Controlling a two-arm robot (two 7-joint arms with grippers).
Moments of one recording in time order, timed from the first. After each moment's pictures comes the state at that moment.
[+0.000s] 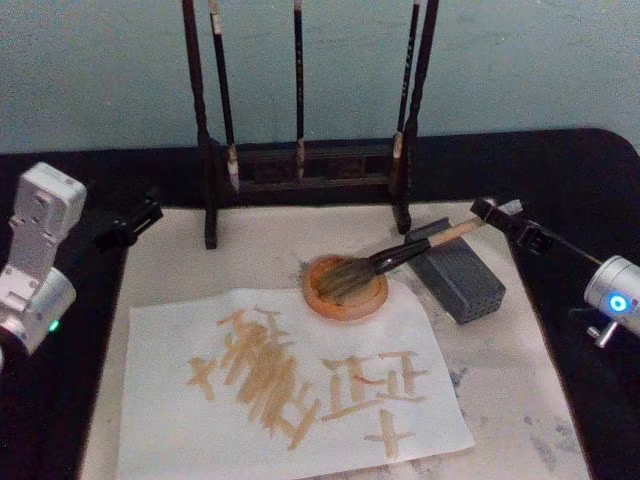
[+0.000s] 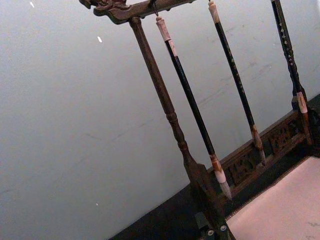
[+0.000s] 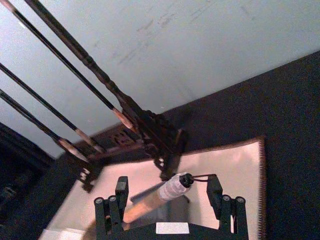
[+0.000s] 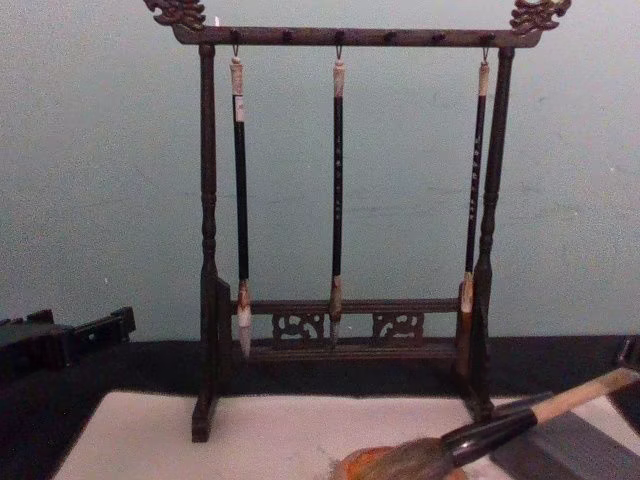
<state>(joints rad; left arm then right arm) -0.20 0.60 0.45 -1.41 -0.25 -0.12 0.03 0.31 0.57 -0.44 -1.17 1.21 0.17 0.44</state>
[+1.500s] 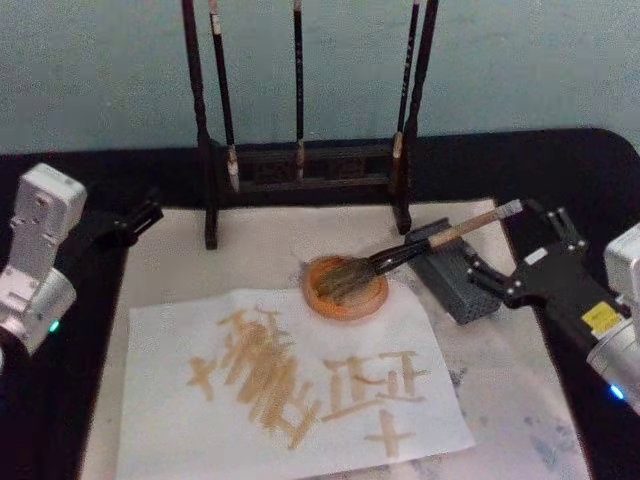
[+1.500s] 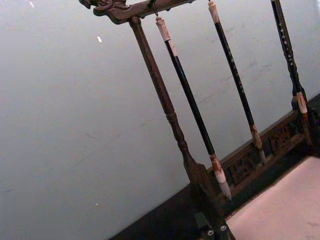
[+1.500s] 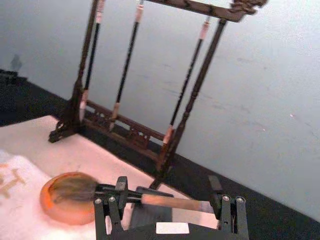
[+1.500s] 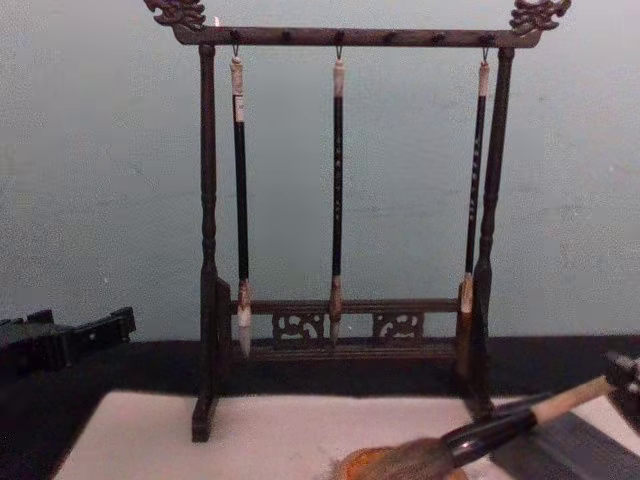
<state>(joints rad) -0.20 0.60 0.45 -1.41 -0.25 -0.12 0.03 -0.06 0.76 -0.47 -1.74 0.33 -0.24 -0.07</state>
